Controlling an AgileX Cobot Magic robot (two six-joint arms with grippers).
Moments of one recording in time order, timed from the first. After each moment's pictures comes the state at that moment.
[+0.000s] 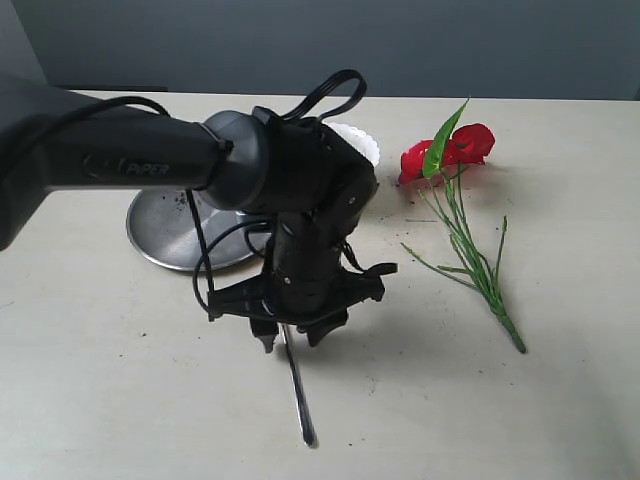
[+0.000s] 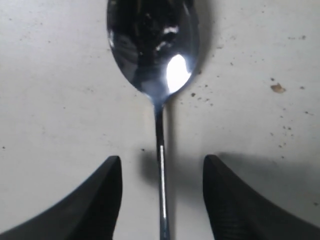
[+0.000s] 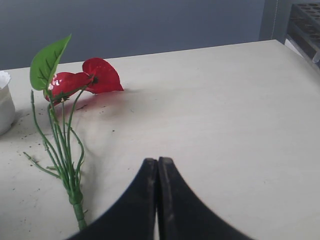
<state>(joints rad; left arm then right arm) -0.73 2.11 -1.43 0.06 1.09 -1.14 0.06 0.00 0.00 0.04 0.38 0.05</state>
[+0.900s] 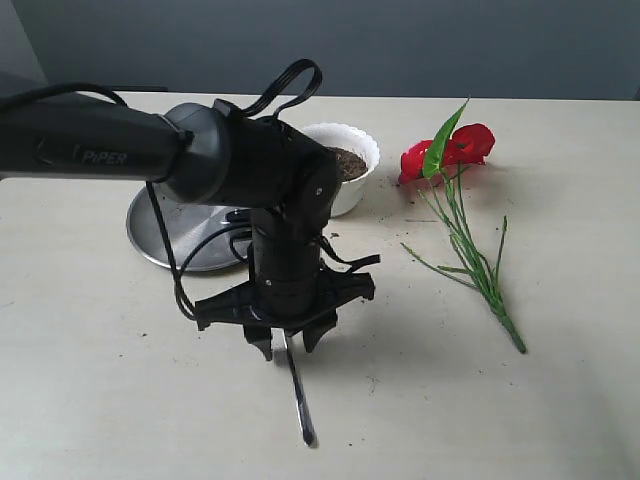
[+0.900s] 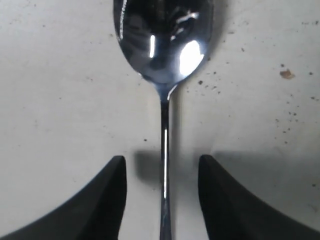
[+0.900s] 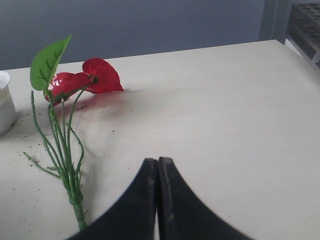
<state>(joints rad) -0.68 2.06 -1.34 -0.06 0.99 -1.04 0.06 0.00 0.00 0.04 0.38 0.05</state>
